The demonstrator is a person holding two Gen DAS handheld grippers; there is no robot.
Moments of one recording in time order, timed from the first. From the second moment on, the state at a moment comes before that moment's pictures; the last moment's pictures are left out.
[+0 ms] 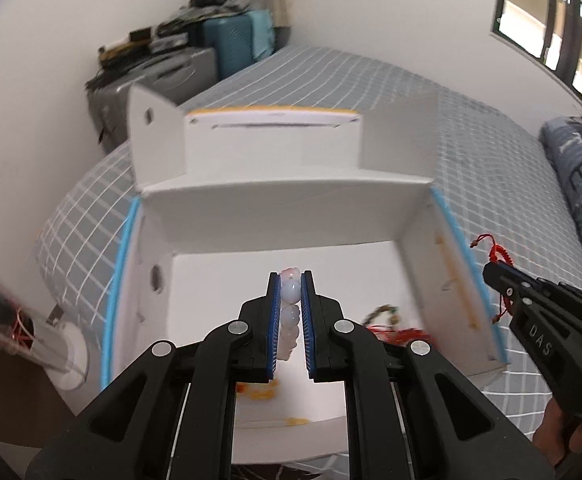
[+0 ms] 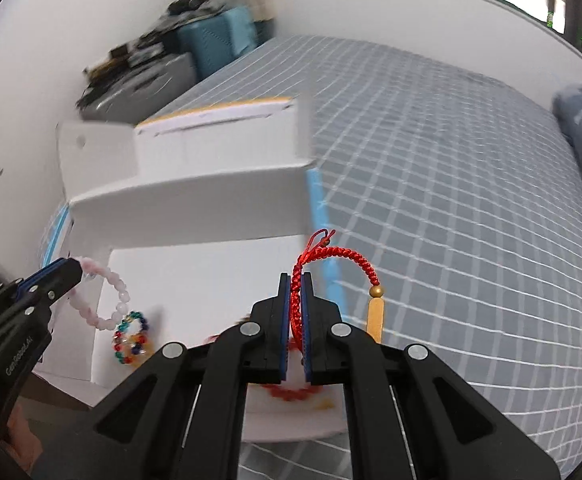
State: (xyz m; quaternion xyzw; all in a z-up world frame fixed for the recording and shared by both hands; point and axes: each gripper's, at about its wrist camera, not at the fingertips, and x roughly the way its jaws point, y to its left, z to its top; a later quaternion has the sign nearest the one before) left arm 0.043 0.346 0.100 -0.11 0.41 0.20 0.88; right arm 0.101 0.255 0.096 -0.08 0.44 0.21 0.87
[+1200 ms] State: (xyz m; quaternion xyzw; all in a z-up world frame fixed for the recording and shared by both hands) left arm -0.010 0.365 0.082 -0.09 0.39 0.27 0.88; right arm 0.069 0.253 0.087 -0.06 0.41 0.23 0.88
